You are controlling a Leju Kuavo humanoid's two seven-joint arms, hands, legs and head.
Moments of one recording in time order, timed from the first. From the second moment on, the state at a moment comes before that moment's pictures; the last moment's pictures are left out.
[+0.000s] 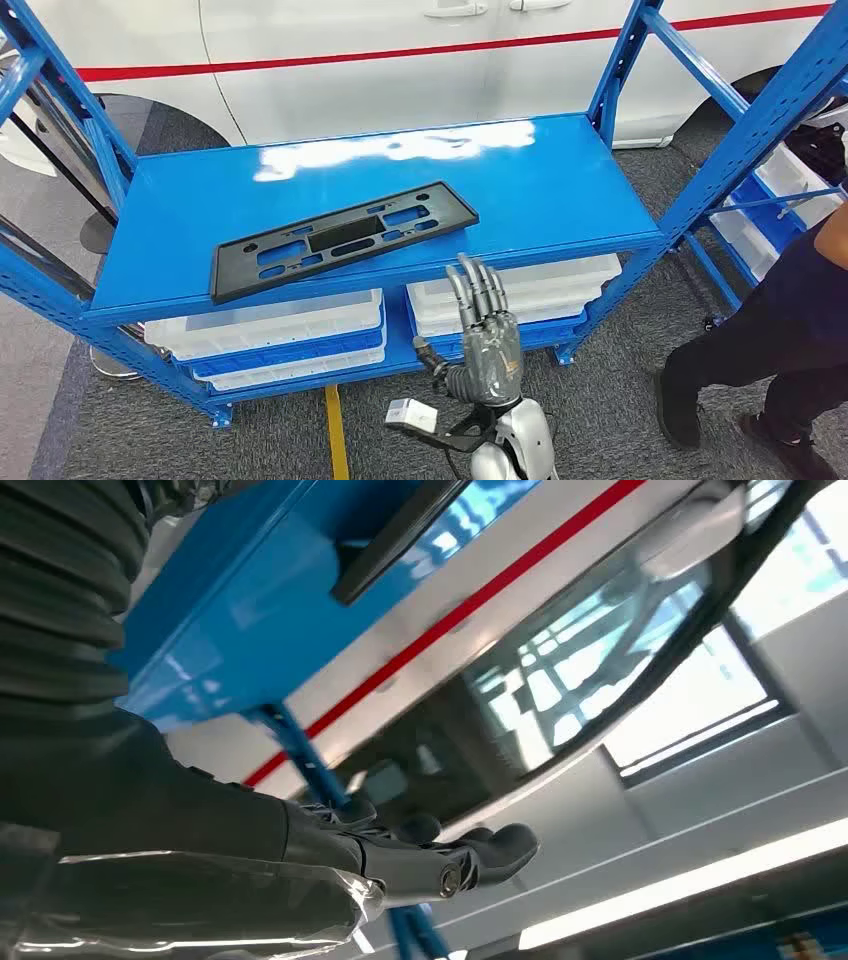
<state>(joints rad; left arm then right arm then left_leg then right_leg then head) 0.00 -0.16 0.61 -0.22 -0.29 0.20 -0.43 0.09 0.30 -0.01 -1.54 1.38 -0.66 -0.45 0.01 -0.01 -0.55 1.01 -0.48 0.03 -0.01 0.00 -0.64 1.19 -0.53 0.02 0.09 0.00</state>
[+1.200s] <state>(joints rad) -0.01 -0.13 0.61 -0.21 -0.32 0.07 -0.34 0.03 0.31 0.06 -1.33 1.49 -0.66 -0.34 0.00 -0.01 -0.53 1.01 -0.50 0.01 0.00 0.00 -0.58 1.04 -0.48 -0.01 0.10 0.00</state>
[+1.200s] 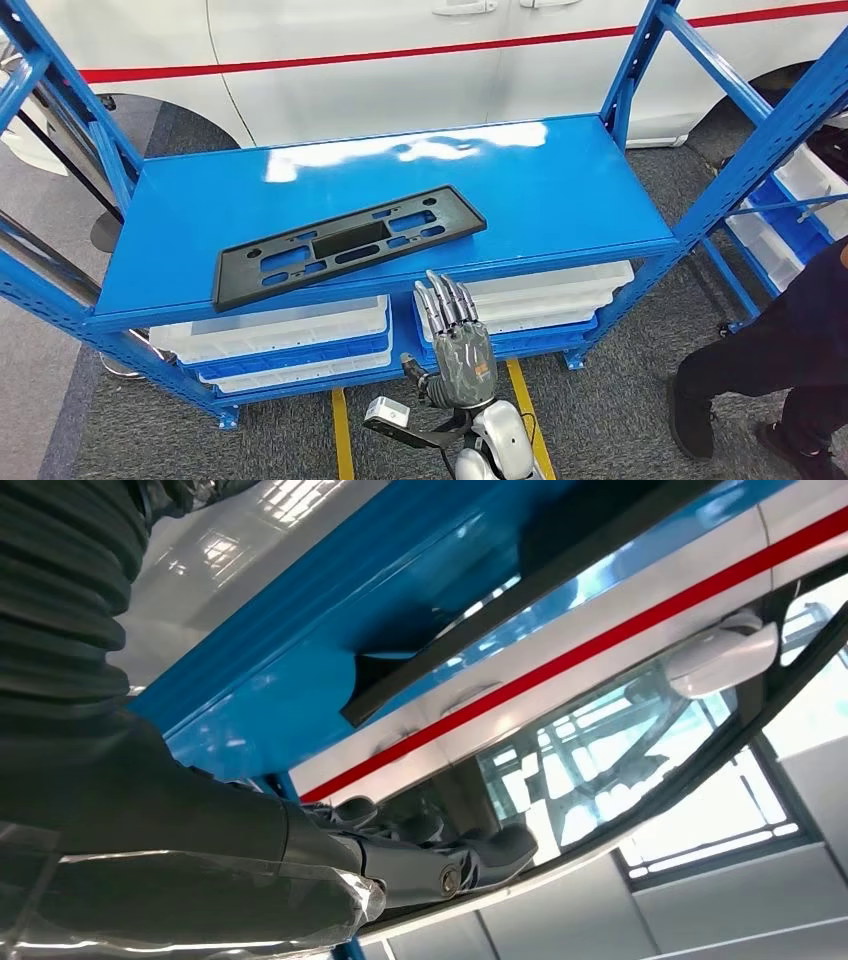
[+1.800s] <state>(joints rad) -0.01 -0.13 0.61 -0.21 -0.33 0.07 -0.33 0.03 0.31 0.08 -1.33 1.47 -0.66 -0.35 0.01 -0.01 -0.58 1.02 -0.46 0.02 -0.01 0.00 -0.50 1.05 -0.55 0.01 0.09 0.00</state>
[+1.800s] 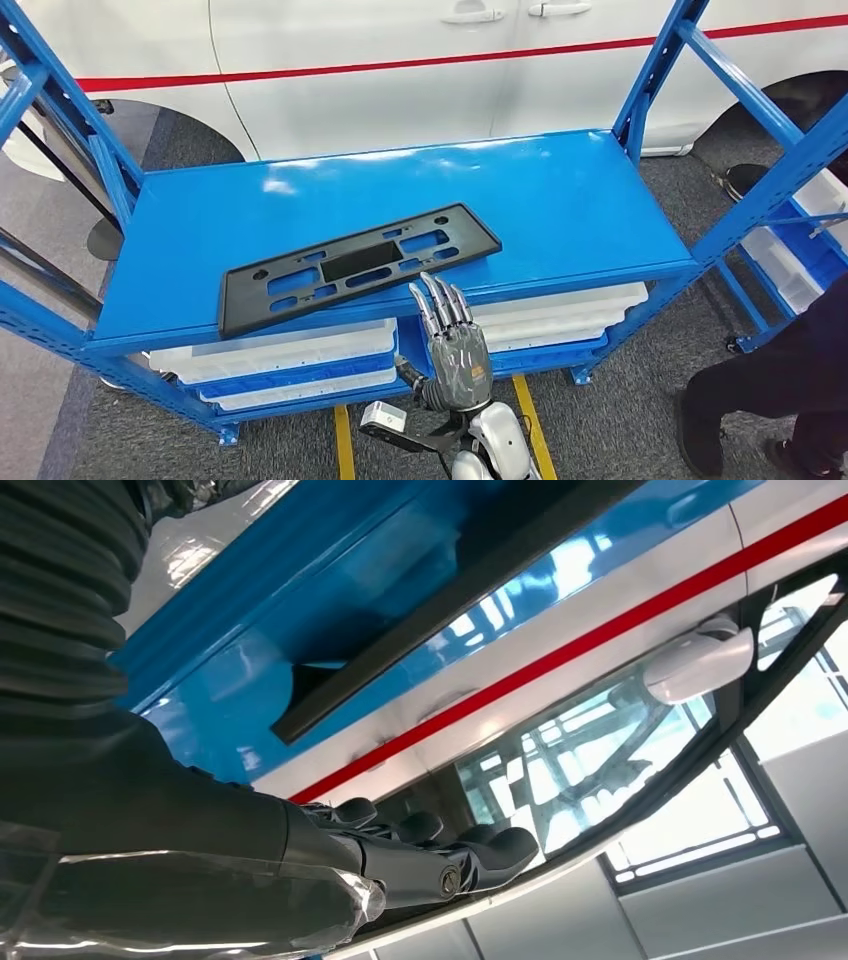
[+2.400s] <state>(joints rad) -0.01 -0.13 0.61 -0.21 -0.35 0.07 -0.33 0.03 0.31 0.08 -1.32 1.48 -0.66 -0.33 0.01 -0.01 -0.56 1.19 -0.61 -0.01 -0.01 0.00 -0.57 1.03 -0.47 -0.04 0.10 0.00</state>
